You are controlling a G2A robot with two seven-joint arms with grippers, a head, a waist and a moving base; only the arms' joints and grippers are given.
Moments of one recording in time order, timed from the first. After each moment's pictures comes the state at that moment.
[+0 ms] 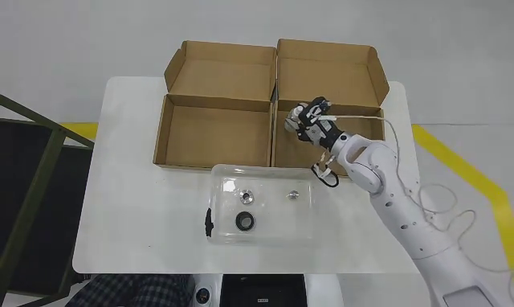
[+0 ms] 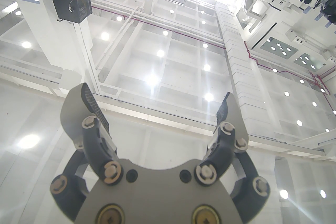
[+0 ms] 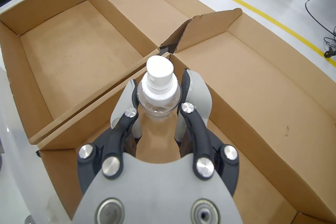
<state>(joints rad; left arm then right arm) -0.03 -0.30 -0.61 -1.22 3.05 0.21 0.06 -0.92 -1.14 1.02 -1.46 -1.14 -0.36 0.25</state>
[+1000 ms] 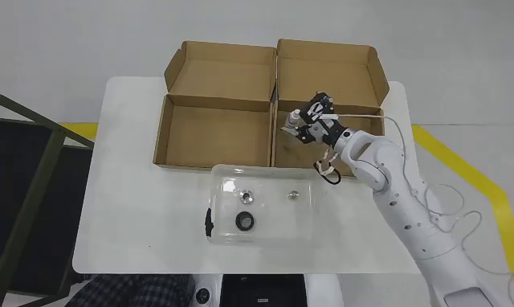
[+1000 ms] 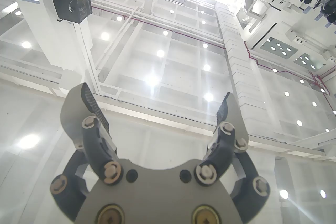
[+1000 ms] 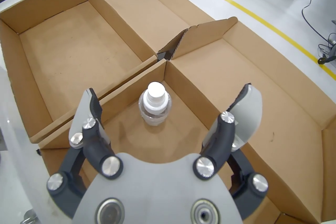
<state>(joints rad) -0.03 -0.30 -0.61 -1.22 3.05 0.21 0.06 -0.95 -1.14 1.09 -1.55 -1.15 -0.41 0.33</state>
